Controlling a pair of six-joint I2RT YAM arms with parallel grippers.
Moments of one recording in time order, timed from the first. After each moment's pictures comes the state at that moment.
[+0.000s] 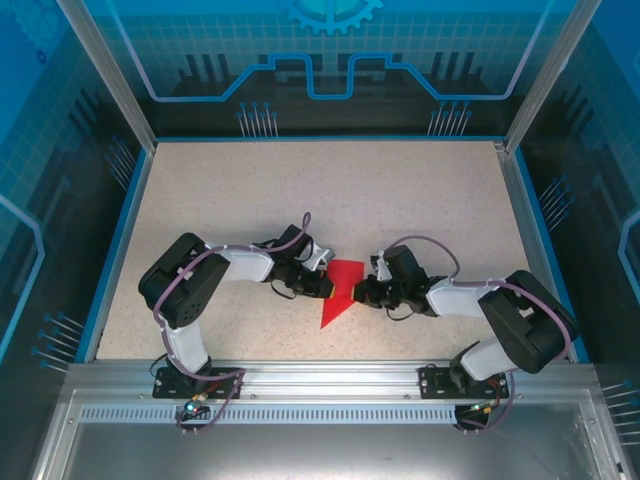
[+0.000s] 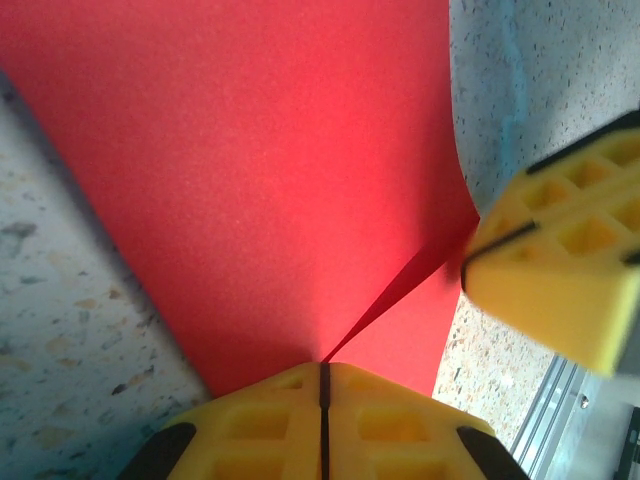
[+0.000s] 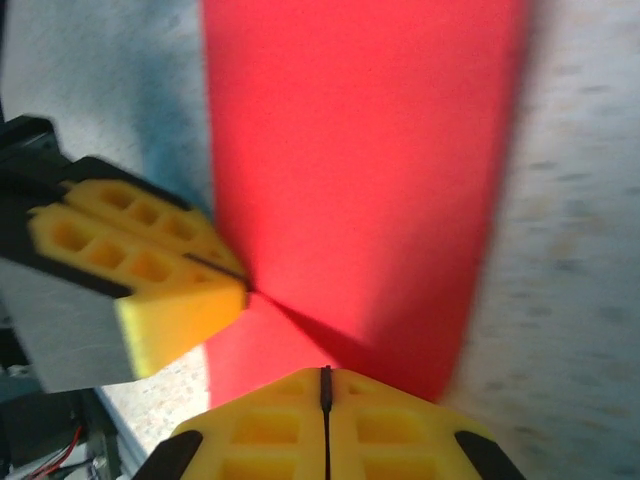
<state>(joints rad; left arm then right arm) -0.59 1.83 0.84 -0.12 0.67 -0.40 0.59 1.46 0.44 0.17 -0.47 0.85</state>
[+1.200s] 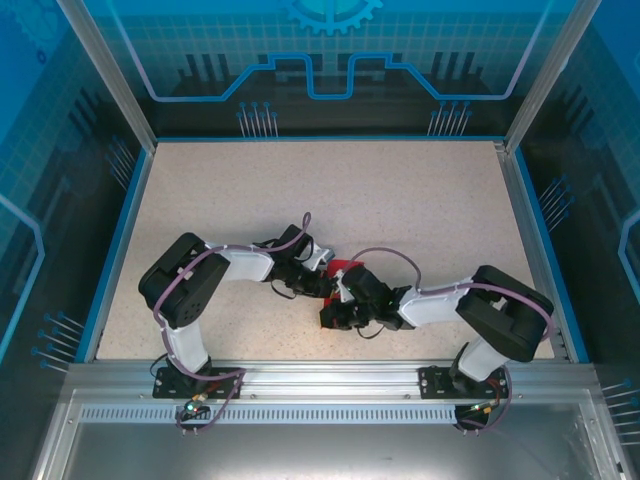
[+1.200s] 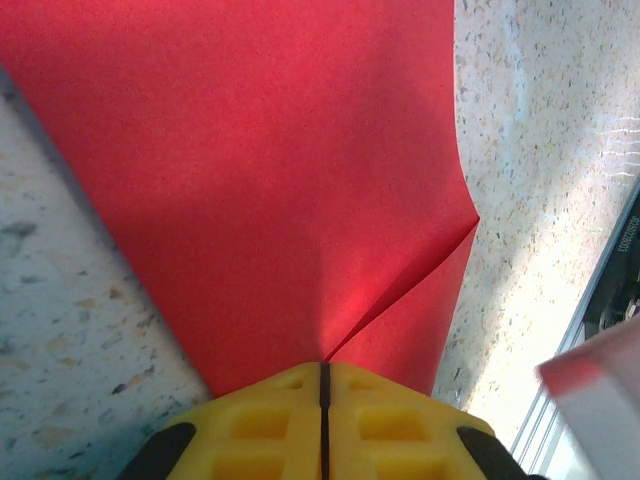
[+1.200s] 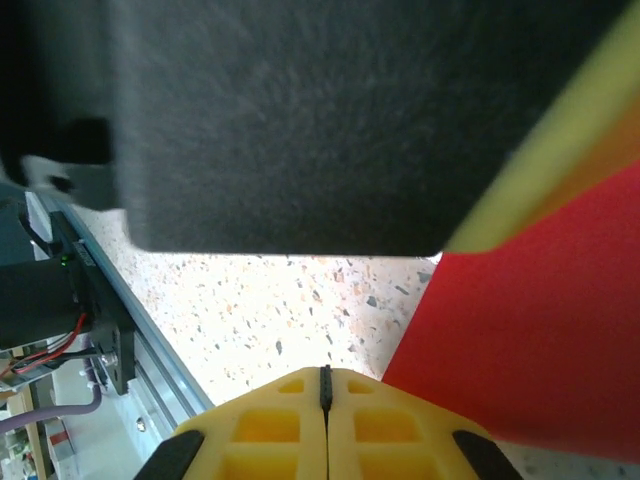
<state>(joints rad) -0.59 1.83 0.84 -0.13 0.67 -0.40 0.93 1.60 0.53 0.24 -0.41 0.95</state>
